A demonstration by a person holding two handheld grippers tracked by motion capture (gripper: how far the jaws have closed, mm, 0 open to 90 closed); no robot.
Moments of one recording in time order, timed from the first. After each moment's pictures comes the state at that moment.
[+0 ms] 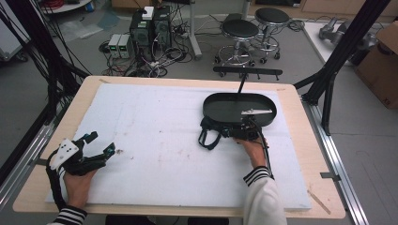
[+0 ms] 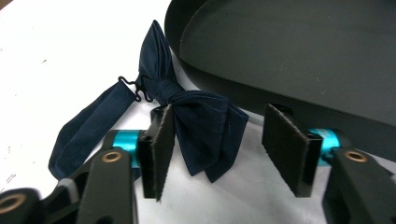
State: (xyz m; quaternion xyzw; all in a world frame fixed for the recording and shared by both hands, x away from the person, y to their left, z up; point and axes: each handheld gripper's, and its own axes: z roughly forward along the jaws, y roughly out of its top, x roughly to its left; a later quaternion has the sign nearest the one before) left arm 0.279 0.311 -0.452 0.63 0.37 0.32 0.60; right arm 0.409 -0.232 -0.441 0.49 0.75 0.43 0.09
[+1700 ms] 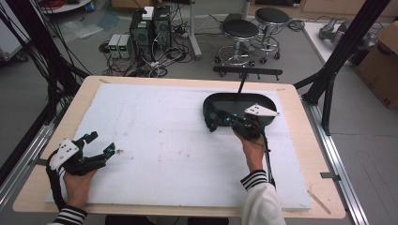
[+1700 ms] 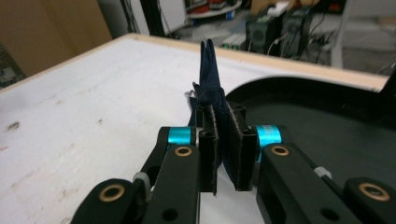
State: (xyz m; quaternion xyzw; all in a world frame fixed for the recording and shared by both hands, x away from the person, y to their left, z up) left arm 0.279 0.311 -0.452 0.63 0.37 0.33 0.59; right arm 0.377 -0.221 -0.394 0.40 0.71 0.54 0.19
